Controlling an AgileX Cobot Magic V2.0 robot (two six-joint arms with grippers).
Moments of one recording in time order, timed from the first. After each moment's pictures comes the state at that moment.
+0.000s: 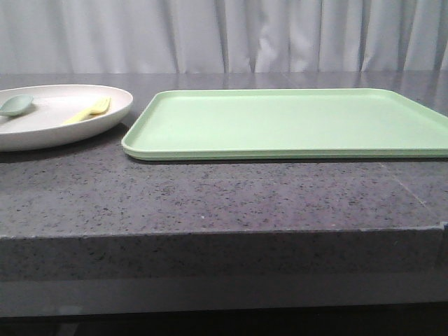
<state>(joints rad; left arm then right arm) 0.10 1.19 -0.96 0.06 0.74 -0.03 0.08 0.44 -0.54 -0.02 0.44 0.07</state>
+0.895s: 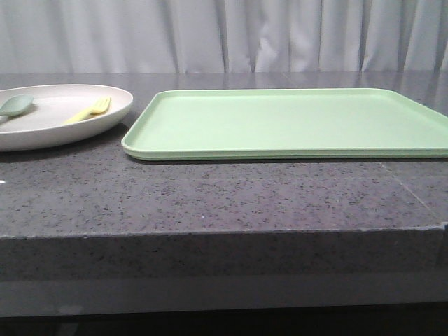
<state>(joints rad) 0.27 1.60 -1.10 -0.68 0.72 0.31 0.08 0.44 -0.54 -0.02 0.44 0.07</state>
